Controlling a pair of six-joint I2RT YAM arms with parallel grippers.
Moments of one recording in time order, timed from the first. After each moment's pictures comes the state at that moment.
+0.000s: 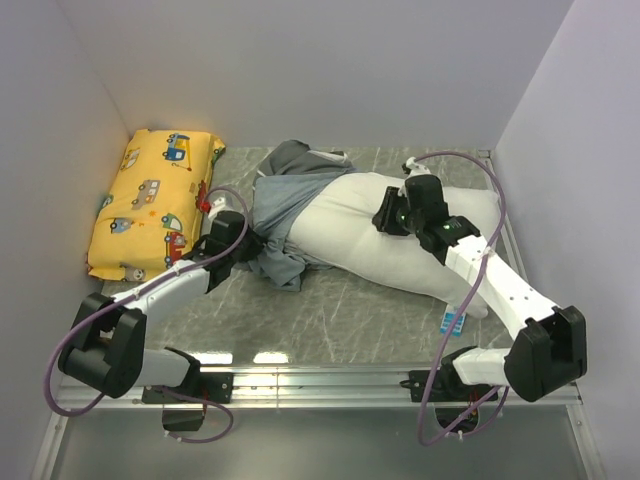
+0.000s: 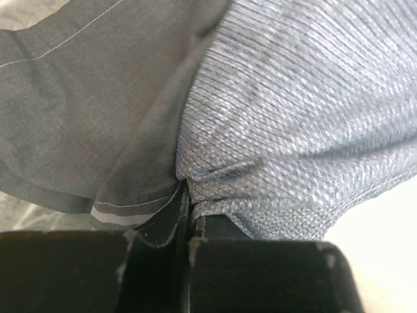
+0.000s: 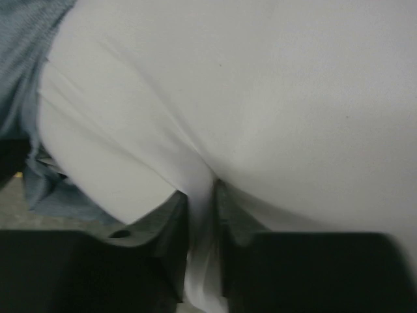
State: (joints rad) left arm -0.41 1.32 0.69 0.03 -0.15 -0.89; right arm 0.37 1.29 1.04 -0.37 -0.03 0.46
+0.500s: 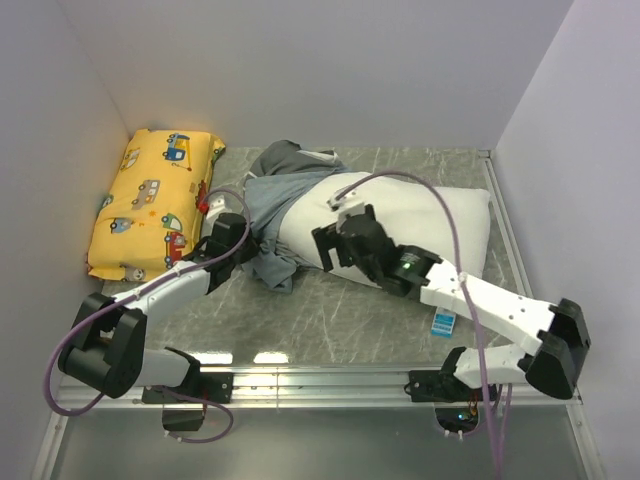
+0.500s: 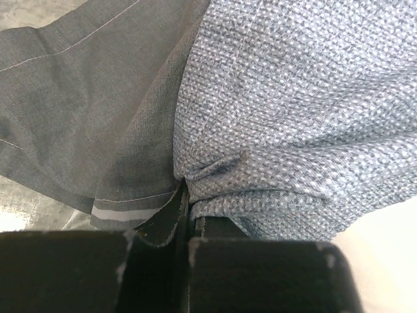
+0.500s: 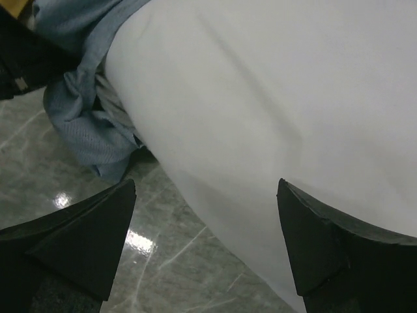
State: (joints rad) left arm -0.42 1.32 0.67 0.02 -0.24 -0.82; right arm 0.90 1.24 1.05 -0.34 0.40 0.23
